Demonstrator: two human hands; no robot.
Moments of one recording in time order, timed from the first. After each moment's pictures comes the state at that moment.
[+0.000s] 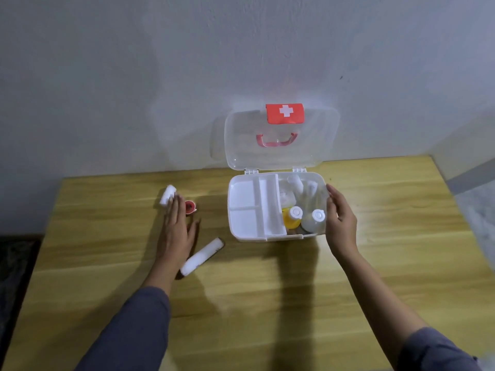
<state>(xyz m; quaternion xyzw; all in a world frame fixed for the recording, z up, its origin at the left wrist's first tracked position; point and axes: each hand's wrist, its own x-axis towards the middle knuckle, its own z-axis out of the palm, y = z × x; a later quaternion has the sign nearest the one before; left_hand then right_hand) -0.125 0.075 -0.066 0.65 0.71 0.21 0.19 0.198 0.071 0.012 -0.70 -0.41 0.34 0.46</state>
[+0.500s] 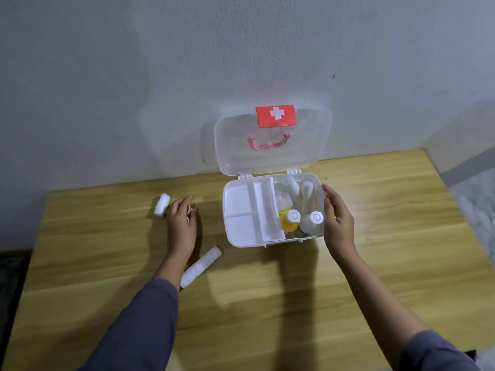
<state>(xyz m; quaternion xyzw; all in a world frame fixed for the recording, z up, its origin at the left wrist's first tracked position) -0.101 0.113 -0.059 0.58 0.71 0.33 0.24 0.198 0.074 0.009 -0.70 -0.40 0.35 0.48</state>
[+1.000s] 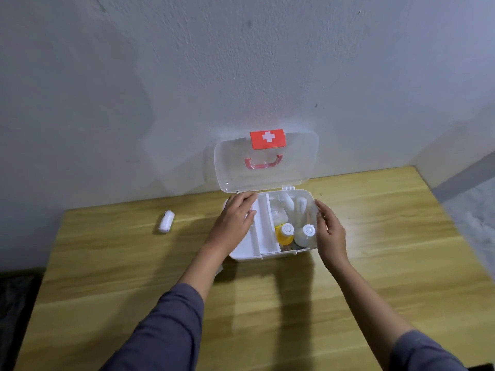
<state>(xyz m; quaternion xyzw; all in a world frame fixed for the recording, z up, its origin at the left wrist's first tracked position) -0.015 0.124 0.014 0.79 0.49 0.29 0.24 0.197 0.072 0.016 -0.70 -0.41 0.36 0.47</state>
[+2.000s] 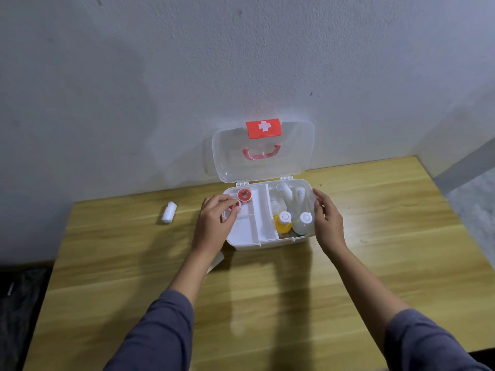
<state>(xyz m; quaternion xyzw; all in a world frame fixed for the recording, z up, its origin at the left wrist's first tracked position) -0.038 0.093 0.021 0.70 0.59 0.36 0.20 0.199 0.071 0.020 -0.70 -0.42 0.36 0.45</state>
